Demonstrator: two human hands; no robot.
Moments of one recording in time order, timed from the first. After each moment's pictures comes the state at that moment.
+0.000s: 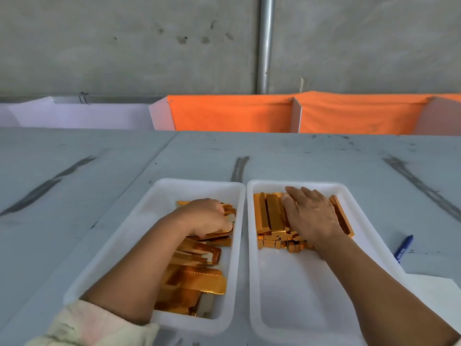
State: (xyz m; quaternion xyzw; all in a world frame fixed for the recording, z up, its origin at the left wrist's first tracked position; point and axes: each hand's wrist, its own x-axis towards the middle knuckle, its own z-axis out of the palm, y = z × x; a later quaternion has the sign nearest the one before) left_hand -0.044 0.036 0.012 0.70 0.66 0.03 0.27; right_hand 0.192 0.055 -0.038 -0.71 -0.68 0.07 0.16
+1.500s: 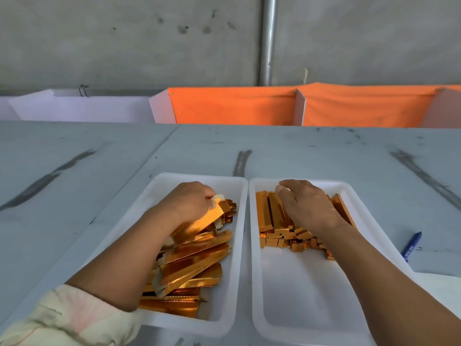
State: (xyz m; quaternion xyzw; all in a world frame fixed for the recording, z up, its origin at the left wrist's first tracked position) left_hand -0.074 0.062 0.000 0.75 0.65 0.08 0.11; right_hand 0.172 0.051 -0.015 -0.68 -0.68 0.16 0.22
